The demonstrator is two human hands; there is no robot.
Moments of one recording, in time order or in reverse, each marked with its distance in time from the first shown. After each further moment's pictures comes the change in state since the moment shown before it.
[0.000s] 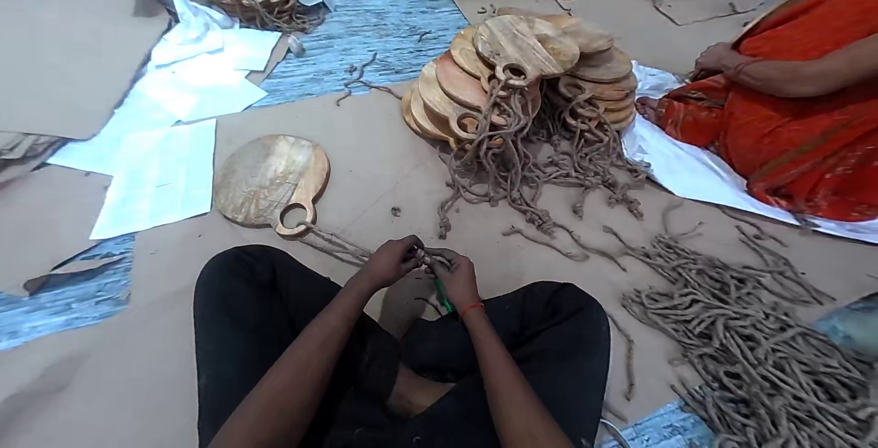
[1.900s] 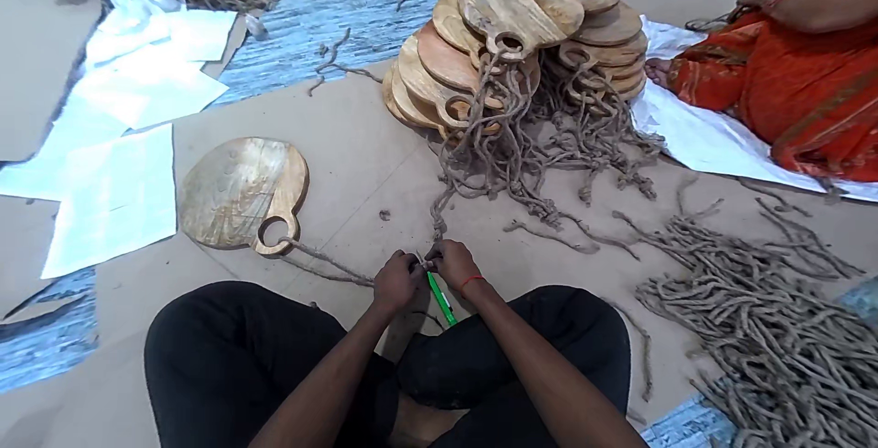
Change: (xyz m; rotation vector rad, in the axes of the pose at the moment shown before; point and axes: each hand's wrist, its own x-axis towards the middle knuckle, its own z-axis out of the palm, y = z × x) left_hand 0.035 -0.003 0.046 0.007 0.067 -0.492; right_hand 0.069 0.007 -0.017 -0.685 -0.280 0.128
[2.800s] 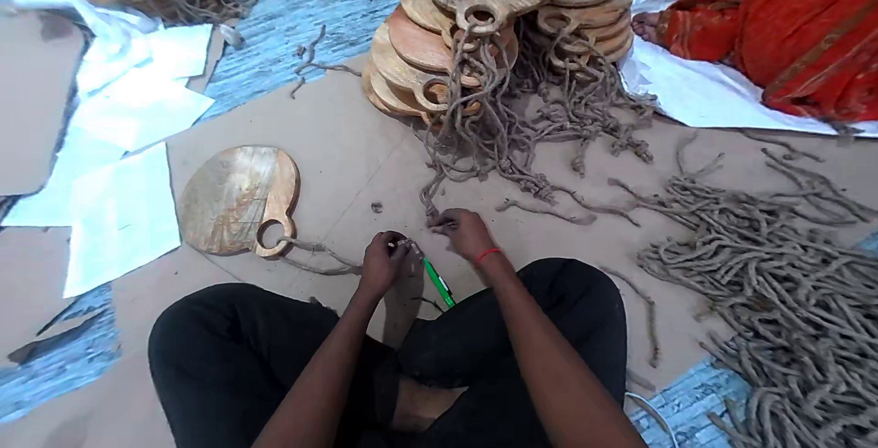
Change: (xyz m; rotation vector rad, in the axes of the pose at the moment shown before) left_hand -0.003 -0.009 -0.015 -0.270 0.217 0.134; right_hand -0.012 0.011 -0.047 0.269 0.184 -0.095
